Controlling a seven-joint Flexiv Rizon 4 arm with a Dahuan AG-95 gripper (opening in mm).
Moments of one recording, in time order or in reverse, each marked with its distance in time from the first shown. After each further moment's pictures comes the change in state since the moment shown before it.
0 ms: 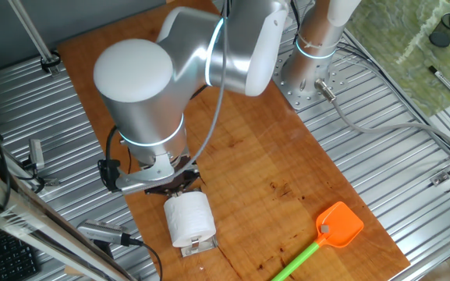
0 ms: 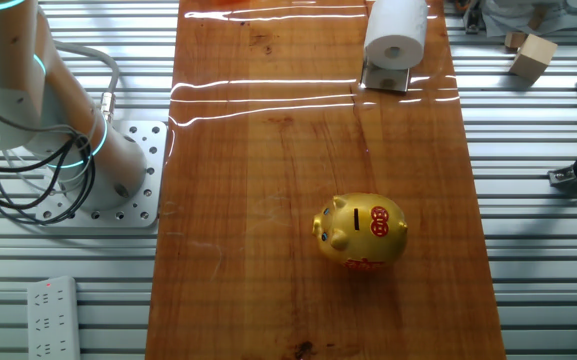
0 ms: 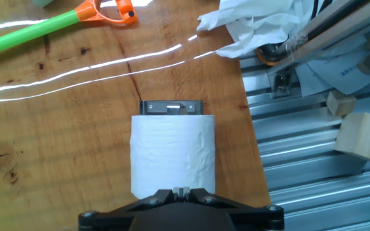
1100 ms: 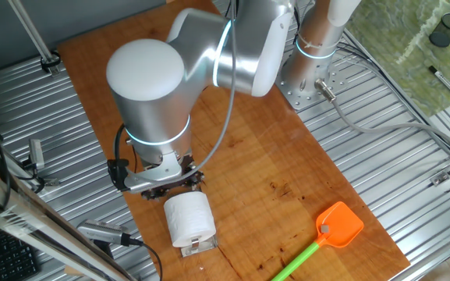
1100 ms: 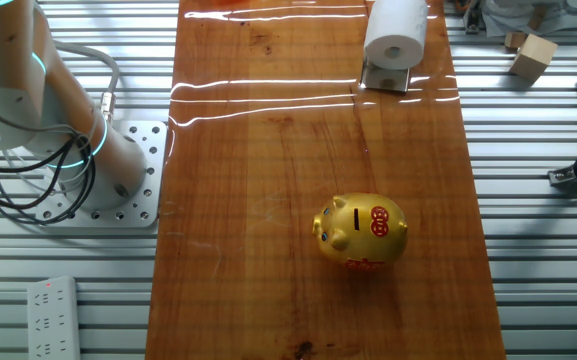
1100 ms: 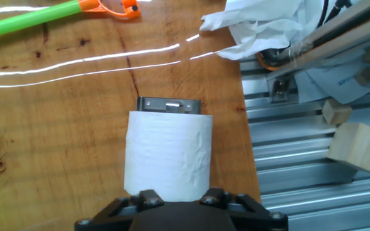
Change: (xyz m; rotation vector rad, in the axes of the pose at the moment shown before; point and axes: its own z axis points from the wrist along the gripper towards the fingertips) arm 0.004 -0.002 0.010 0.031 0.002 -0.030
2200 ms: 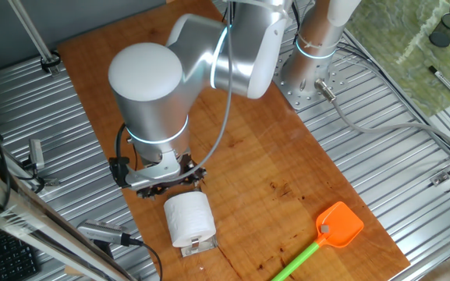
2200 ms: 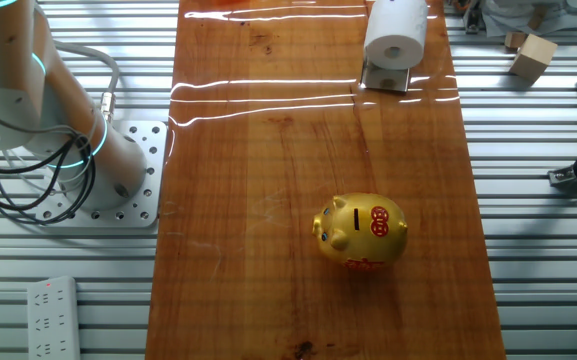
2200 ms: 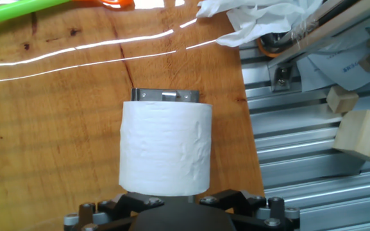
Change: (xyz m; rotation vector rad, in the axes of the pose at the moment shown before) arm 0.012 0.000 0.016 0.002 -0.007 0.000
